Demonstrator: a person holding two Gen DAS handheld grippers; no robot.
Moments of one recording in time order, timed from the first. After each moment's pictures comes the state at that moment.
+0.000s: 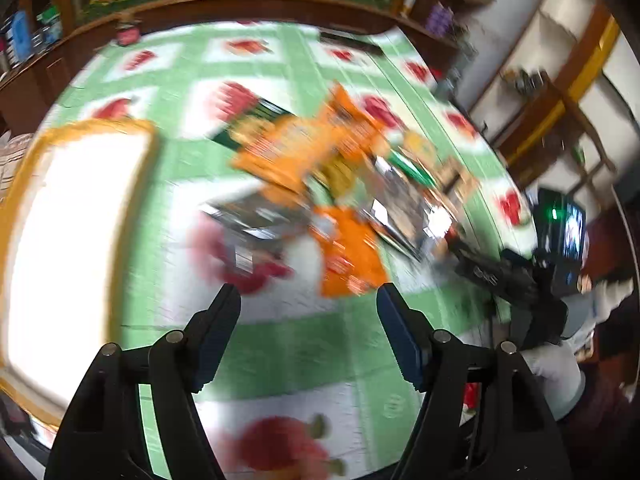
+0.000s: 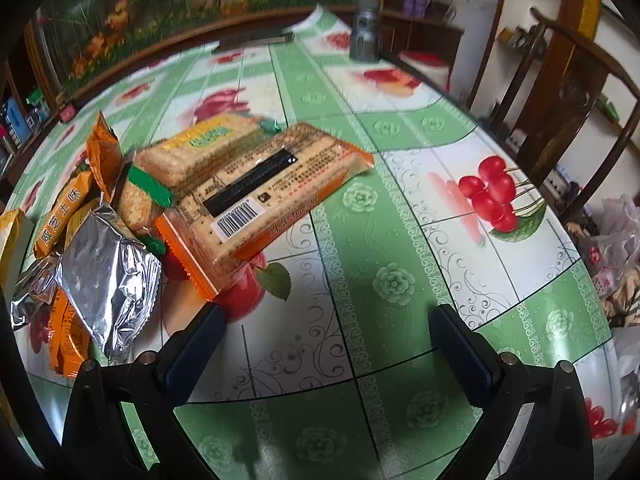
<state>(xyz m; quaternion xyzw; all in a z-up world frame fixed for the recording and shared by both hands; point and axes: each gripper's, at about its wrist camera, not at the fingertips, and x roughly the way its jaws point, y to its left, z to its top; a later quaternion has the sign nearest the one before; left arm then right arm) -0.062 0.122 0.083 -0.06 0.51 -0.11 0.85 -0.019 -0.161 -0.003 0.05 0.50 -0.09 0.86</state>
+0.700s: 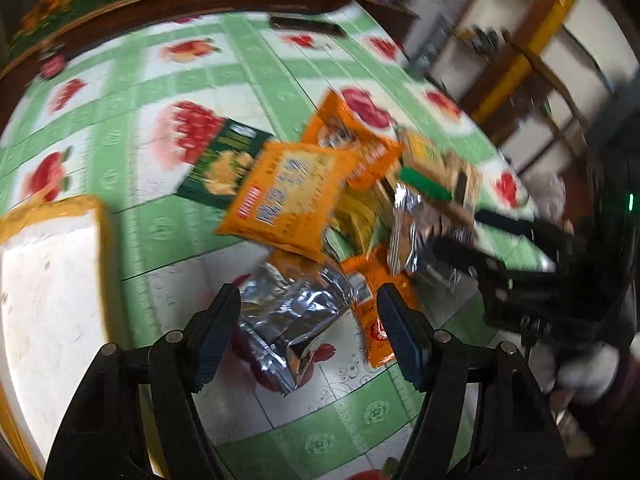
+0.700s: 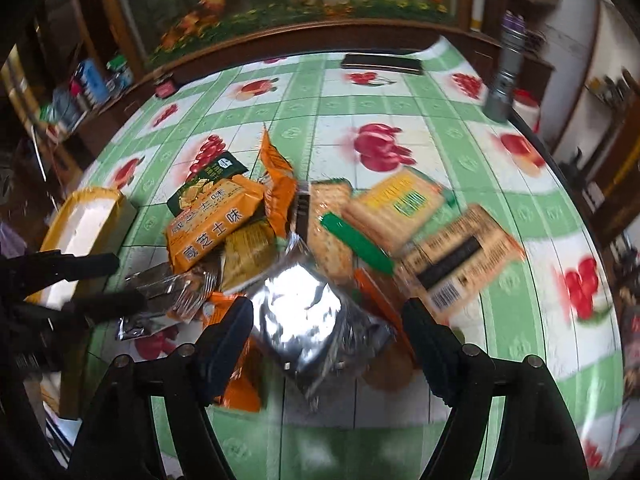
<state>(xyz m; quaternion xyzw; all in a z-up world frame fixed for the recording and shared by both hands) 0.023 0.118 0.052 0.01 0.54 -0.24 0.81 0.008 -0.067 0.048 0.01 0.49 0.07 0.87</state>
